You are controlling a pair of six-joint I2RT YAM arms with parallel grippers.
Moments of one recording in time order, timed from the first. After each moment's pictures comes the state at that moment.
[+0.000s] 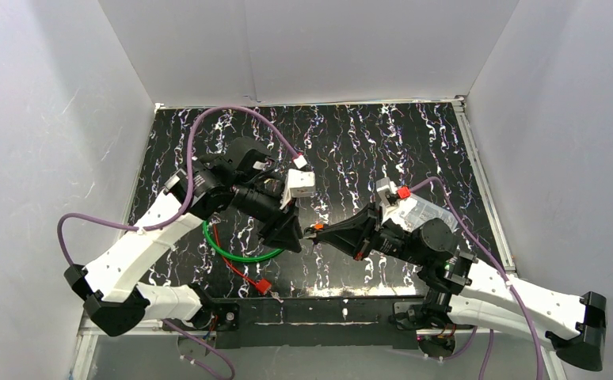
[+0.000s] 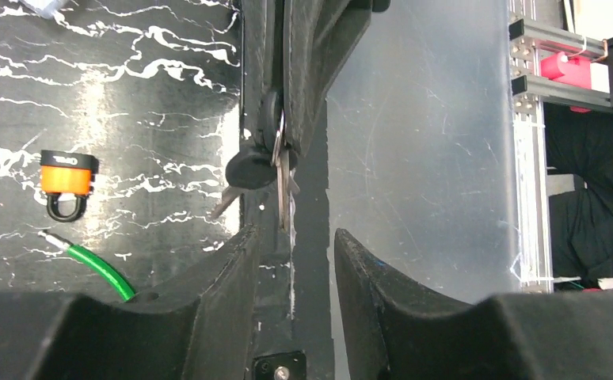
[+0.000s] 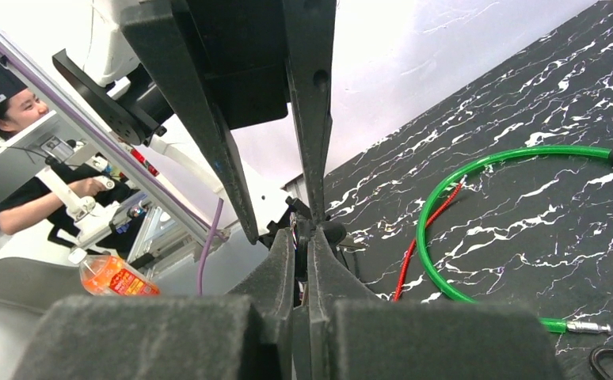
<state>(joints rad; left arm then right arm) -0.82 1.24 1.52 -1.19 0.81 0.29 1.12 0.66 0.52 0.38 -0.17 0.60</state>
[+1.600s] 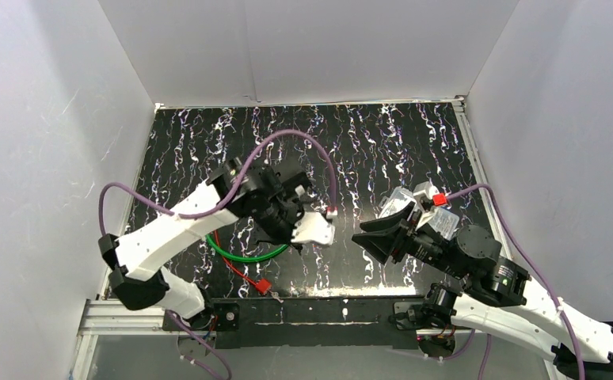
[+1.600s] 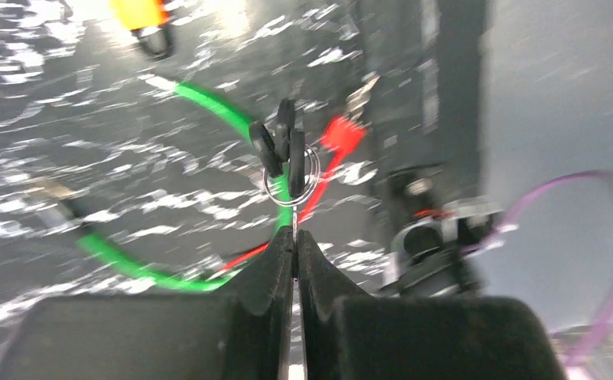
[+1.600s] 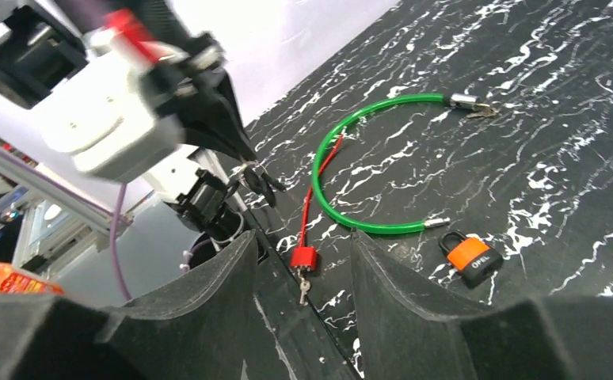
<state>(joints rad) -1.10 1.43 1.73 -1.61 0.14 0.74 1.12 0.39 0.69 -0.29 0.05 0.46</state>
